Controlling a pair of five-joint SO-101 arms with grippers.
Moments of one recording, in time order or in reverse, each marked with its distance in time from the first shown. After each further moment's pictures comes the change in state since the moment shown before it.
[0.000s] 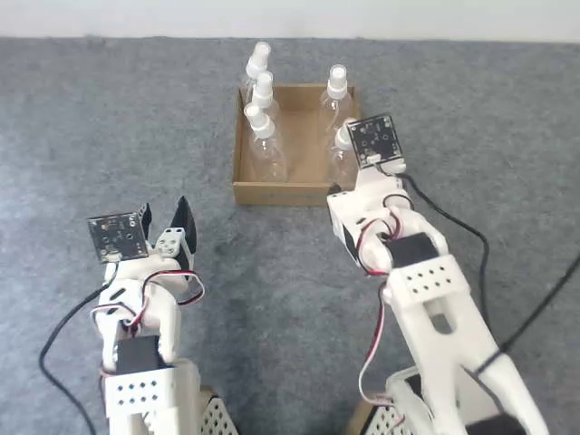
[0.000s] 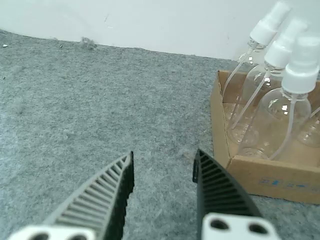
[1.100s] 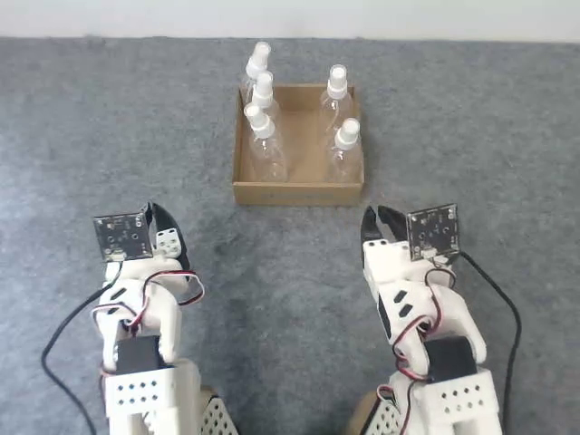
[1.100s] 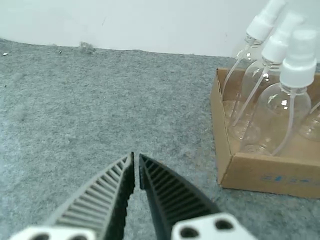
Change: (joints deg) left arm 0.4 0.0 0.0 0.0 -2.3; right arm 5.5 -52.9 30.9 4.1 0.1
